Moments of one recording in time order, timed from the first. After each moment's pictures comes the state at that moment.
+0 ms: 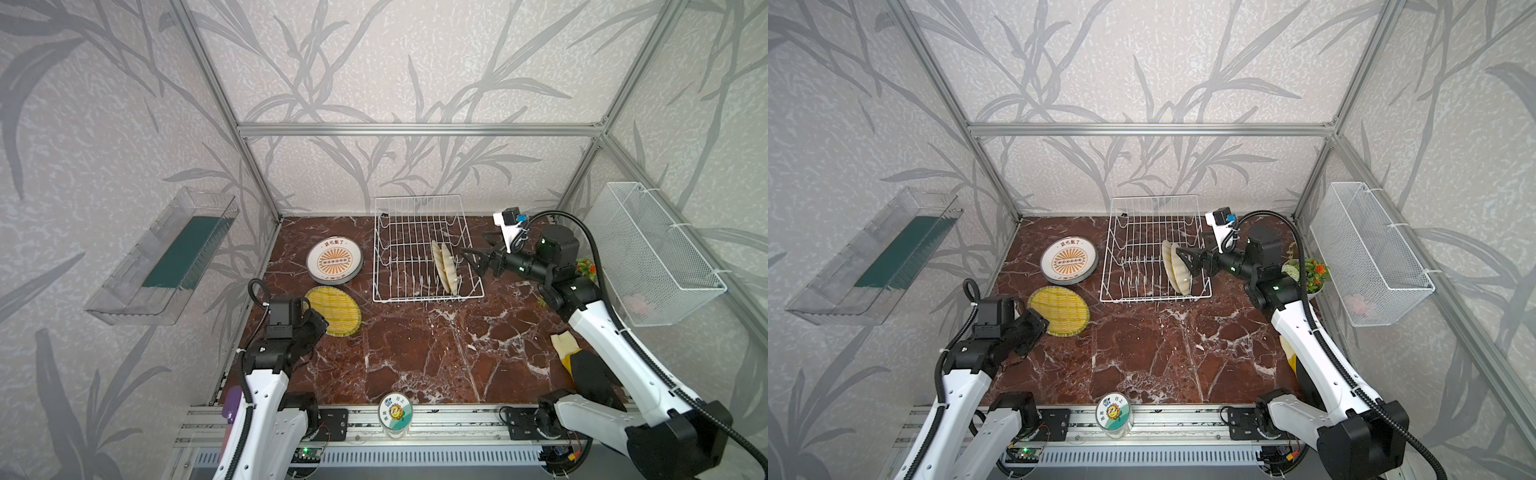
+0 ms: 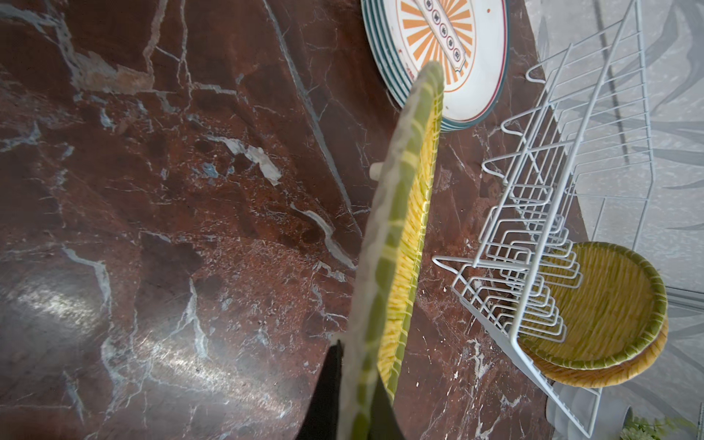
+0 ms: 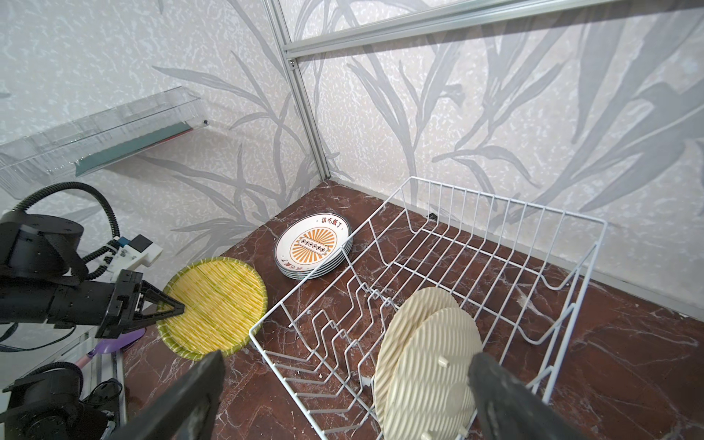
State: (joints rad) left arm 0.05 0.71 0.59 -0.78 0.17 -0.89; right arm 0.28 1.14 1.05 -0.14 -0.58 0.11
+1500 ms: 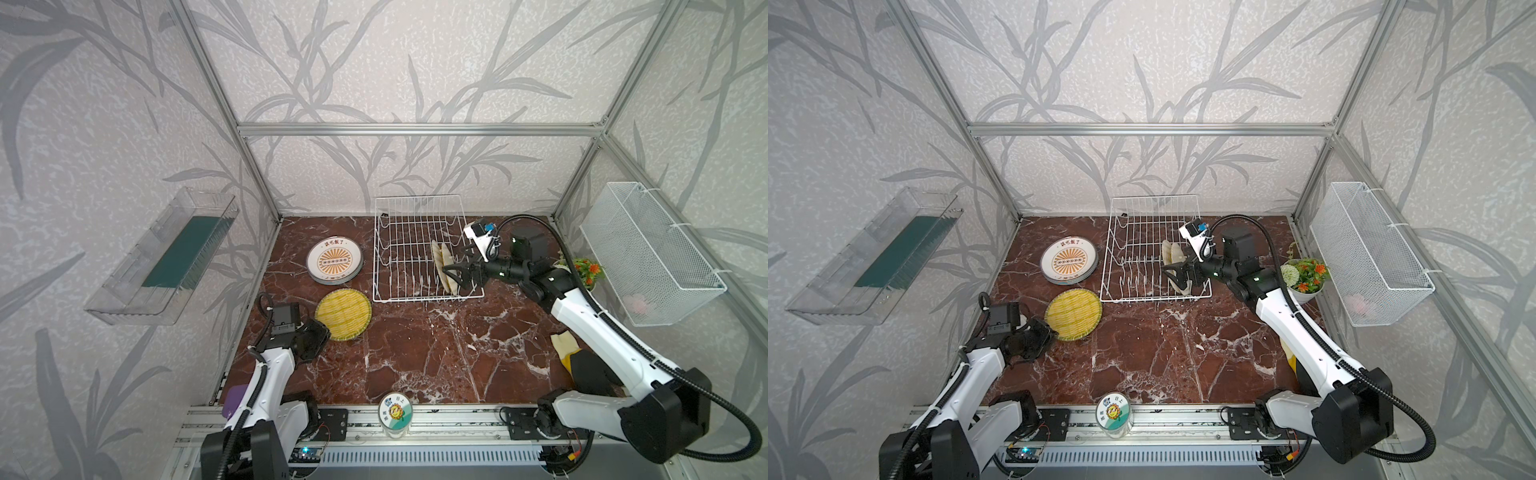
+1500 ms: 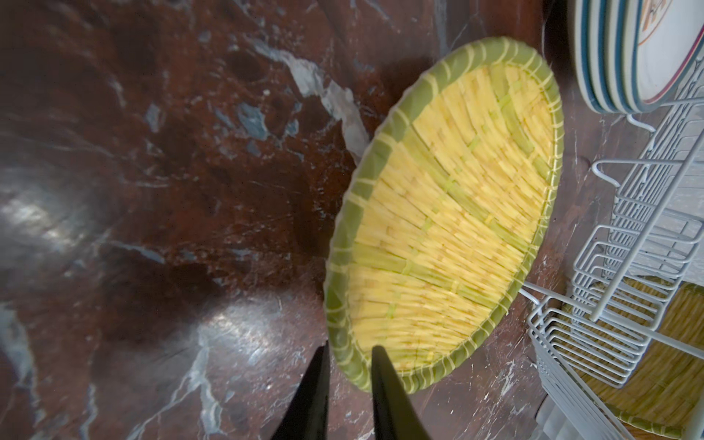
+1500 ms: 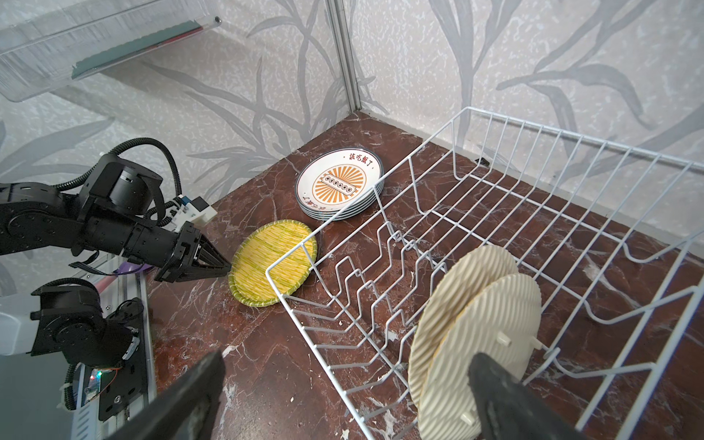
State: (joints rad) left arm 0.21 0.95 0.40 -0.54 0.35 -0.86; right arm 0.39 1.26 1.09 -0.28 -0.60 -0.02
